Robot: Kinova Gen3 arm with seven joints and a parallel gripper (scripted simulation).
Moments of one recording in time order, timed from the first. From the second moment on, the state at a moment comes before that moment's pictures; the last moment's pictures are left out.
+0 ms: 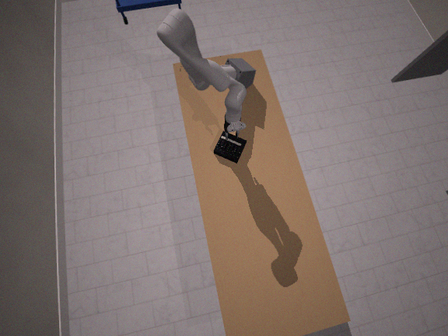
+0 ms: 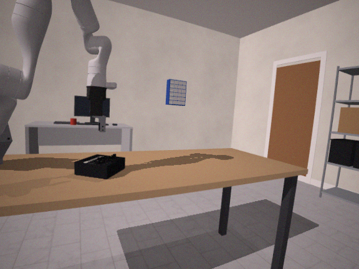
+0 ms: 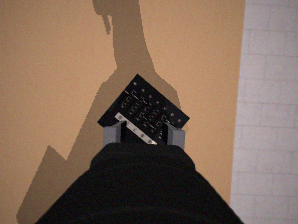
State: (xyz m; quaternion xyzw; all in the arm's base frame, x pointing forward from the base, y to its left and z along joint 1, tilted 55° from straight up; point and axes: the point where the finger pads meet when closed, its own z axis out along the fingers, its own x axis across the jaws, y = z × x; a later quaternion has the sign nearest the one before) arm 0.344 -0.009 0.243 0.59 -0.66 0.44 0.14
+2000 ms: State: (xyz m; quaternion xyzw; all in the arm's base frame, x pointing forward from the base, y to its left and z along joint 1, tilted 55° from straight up) arm 0.360 -0.039 0.239 0.80 -0.28 0.36 0.39
